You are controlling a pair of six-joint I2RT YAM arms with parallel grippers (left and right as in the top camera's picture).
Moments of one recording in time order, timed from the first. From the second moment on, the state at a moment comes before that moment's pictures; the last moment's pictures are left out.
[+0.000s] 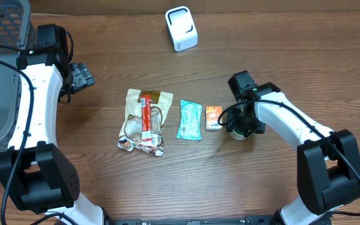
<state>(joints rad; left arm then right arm) 0.16 1.82 1.61 -1.10 -0.22 -0.41 0.33 1.78 1.13 -0.89 0.06 0.41</state>
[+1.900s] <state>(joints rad) 0.16 1.82 1.61 -1.10 -0.22 -0.41 0.28 1.81 1.46 -0.96 -1.00 1.19</state>
